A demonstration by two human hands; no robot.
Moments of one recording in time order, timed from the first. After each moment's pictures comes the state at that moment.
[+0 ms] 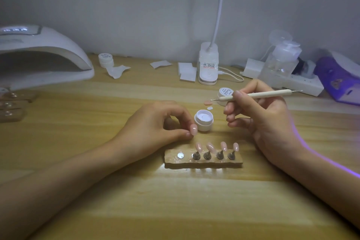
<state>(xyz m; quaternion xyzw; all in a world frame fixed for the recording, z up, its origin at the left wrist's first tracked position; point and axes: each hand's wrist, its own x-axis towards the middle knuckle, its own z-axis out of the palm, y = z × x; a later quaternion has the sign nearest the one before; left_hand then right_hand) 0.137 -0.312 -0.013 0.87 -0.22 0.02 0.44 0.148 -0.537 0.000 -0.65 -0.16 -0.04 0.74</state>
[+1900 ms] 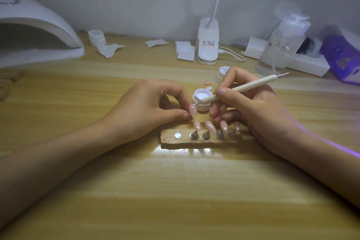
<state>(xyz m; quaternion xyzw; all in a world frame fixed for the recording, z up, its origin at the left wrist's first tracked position) 0.134 -0.315 -0.009 0.87 -0.23 0.02 0.44 0.139 -0.527 -0.006 -0.69 -0.20 0.07 0.70</state>
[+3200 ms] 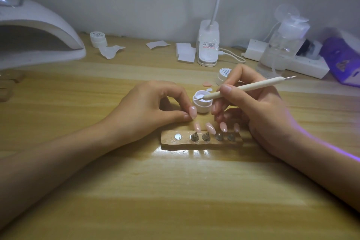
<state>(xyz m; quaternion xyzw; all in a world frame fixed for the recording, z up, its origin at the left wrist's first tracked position) 0.134 -0.314 -0.010 0.86 -0.24 0.02 0.44 0.134 -0.526 -0.004 -0.64 -0.23 0.05 0.73</state>
